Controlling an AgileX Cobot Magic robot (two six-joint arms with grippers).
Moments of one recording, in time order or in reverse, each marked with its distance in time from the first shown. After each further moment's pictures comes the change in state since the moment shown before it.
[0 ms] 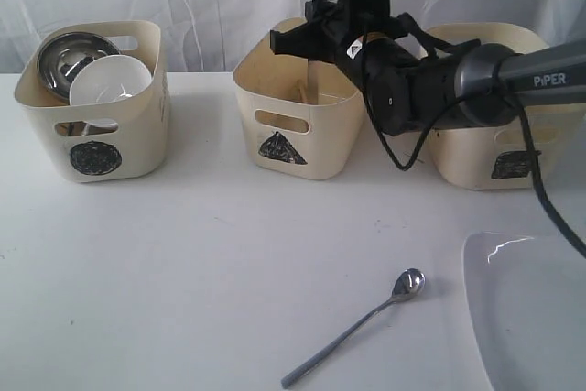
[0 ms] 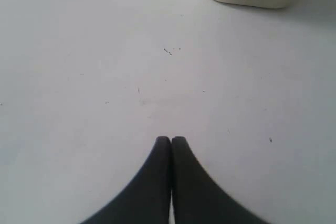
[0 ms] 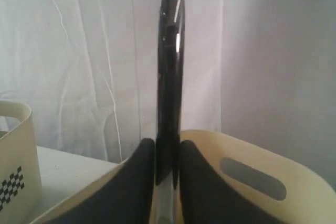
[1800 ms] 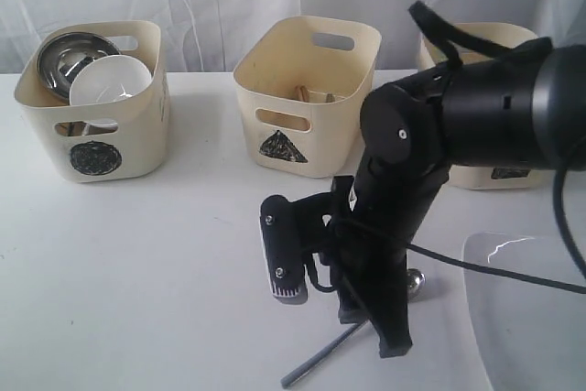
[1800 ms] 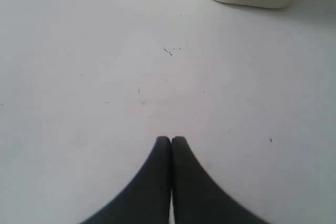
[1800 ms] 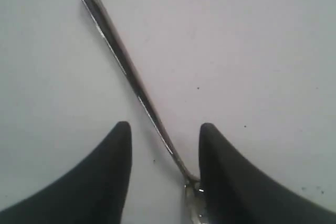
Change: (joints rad) left arm 0.000 0.000 0.000 0.000 0.000 0.000; right arm 0.225 -0.314 0.242 -0.078 1.475 -1.027
